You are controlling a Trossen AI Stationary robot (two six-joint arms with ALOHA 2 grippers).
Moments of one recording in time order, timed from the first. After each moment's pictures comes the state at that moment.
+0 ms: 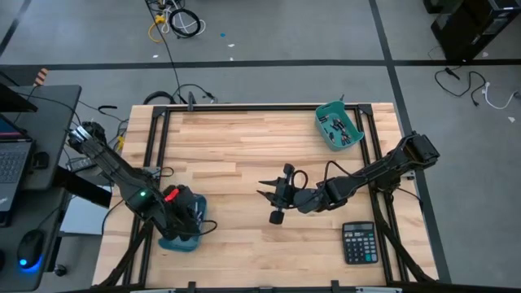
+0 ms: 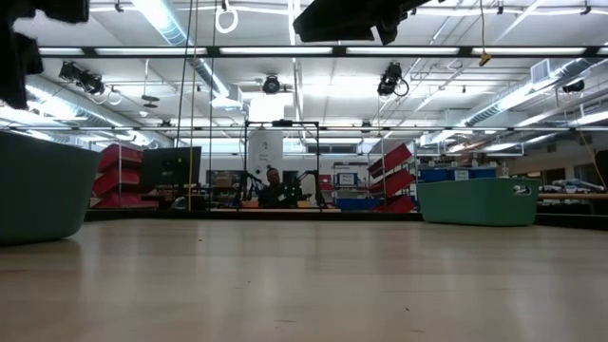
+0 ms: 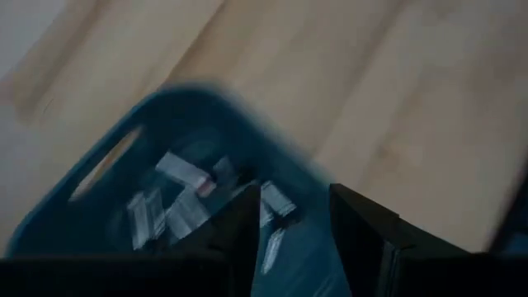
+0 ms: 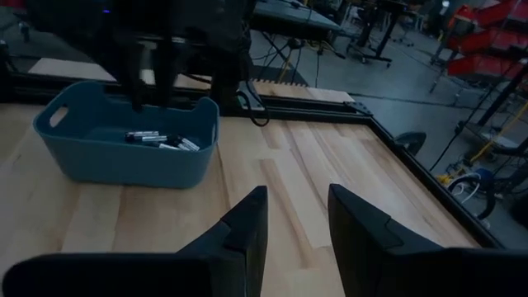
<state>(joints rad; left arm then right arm) -0.75 1.19 0.89 -0.94 -0.34 -1.34 0.36 1.64 1.02 0.25 0.68 0.03</state>
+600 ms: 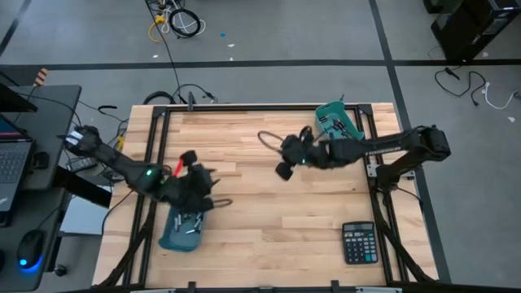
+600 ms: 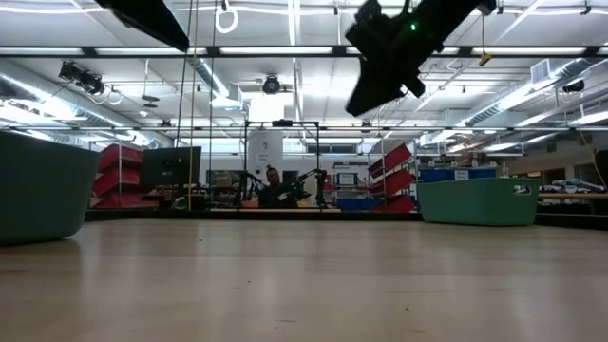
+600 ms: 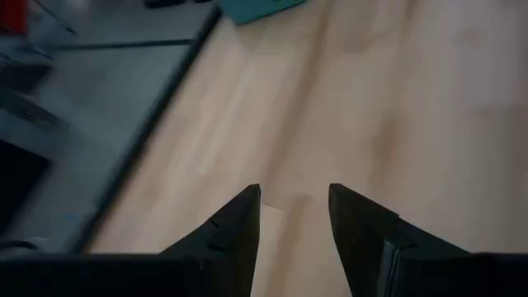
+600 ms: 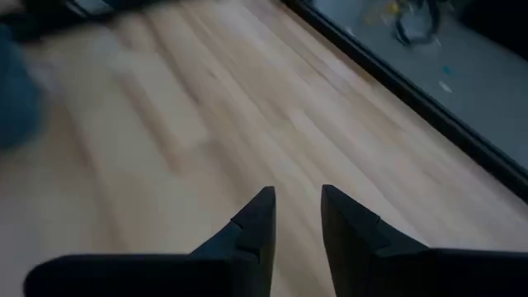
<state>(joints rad) -0.49 1.18 1.04 -0.85 -0.81 -0.49 0.00 1.47 1.05 -0.35 0.48 0.40</state>
